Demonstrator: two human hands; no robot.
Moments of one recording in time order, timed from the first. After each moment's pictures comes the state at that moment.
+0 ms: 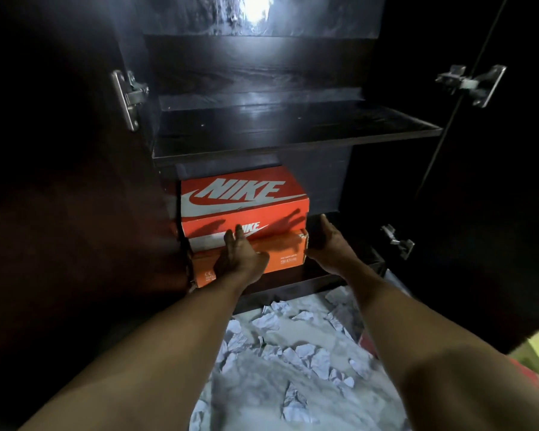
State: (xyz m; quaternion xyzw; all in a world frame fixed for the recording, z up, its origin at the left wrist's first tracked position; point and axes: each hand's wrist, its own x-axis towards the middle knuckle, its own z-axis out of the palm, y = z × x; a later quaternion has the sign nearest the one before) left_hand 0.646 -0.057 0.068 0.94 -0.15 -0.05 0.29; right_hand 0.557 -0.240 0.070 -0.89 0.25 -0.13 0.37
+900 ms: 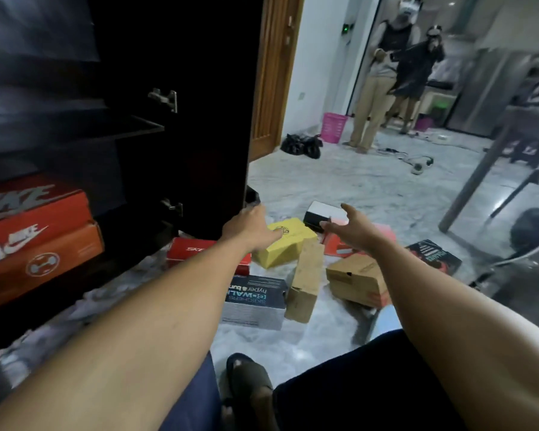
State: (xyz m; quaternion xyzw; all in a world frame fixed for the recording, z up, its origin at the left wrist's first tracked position) left_hand 0.203 -0.074 0.237 0.74 -0.62 -0.13 0.21; right_hand -0.031 -0.149 0.241 -0.73 0.61 -0.23 0.22
